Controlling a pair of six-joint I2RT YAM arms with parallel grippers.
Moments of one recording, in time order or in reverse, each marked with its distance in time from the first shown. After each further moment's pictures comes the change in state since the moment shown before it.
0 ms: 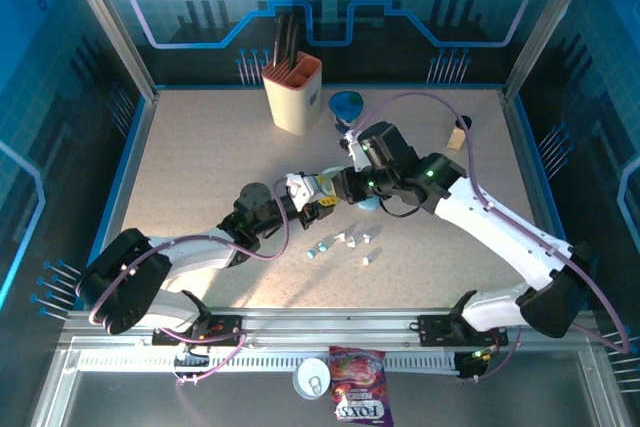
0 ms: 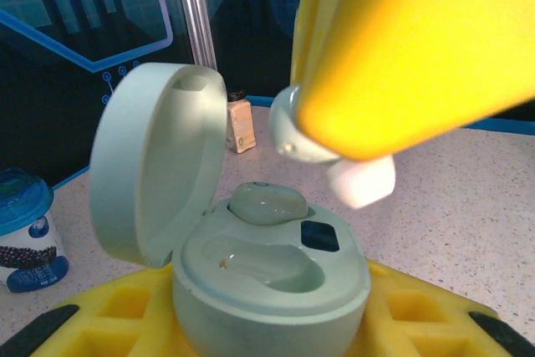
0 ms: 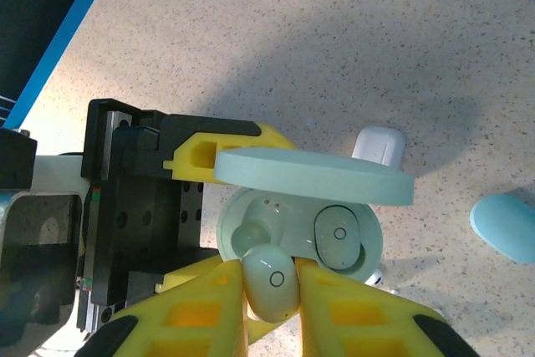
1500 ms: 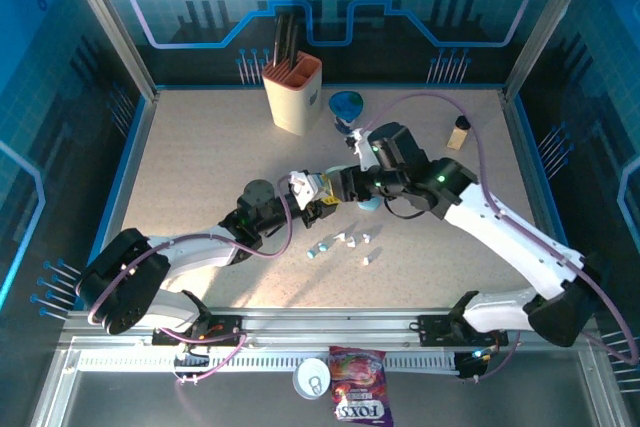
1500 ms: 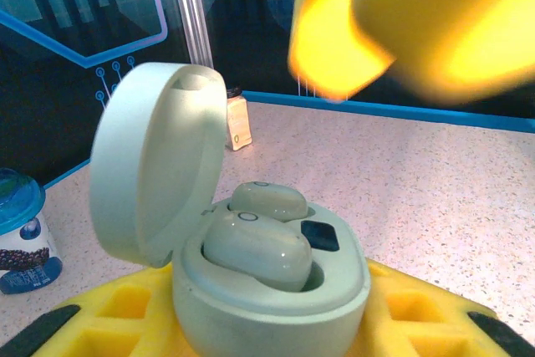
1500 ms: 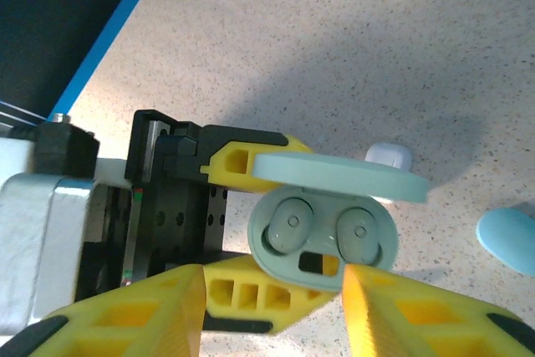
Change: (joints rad) left arm -0.013 -0.001 0.037 -0.060 -0.007 0.003; right arm -0.021 -0.090 -0.044 0.041 -0.019 0.009
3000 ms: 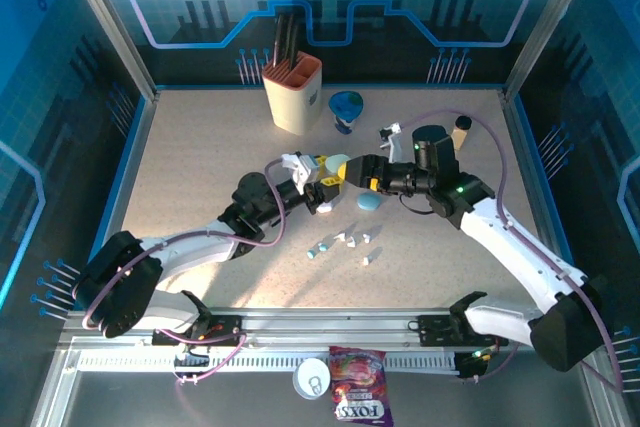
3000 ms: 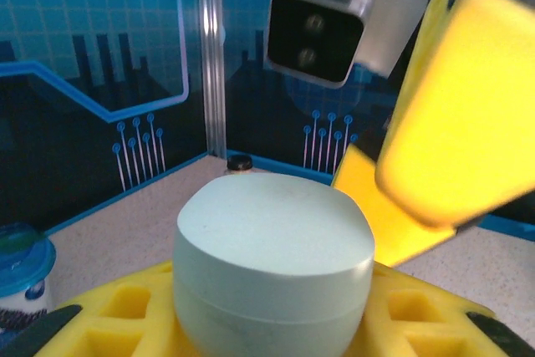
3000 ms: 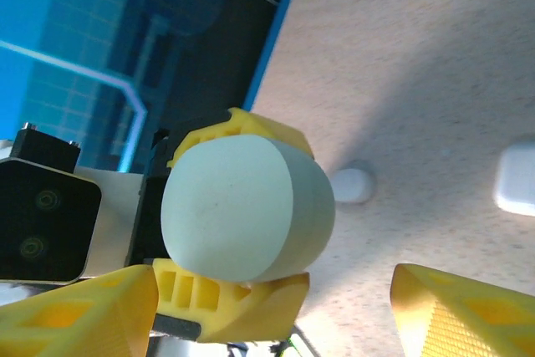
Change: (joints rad) left arm -0.003 -0.024 0.084 0.066 -0.032 -0.175; right arm -0.261 -0.097 -0.327 0.501 -0.528 0.369
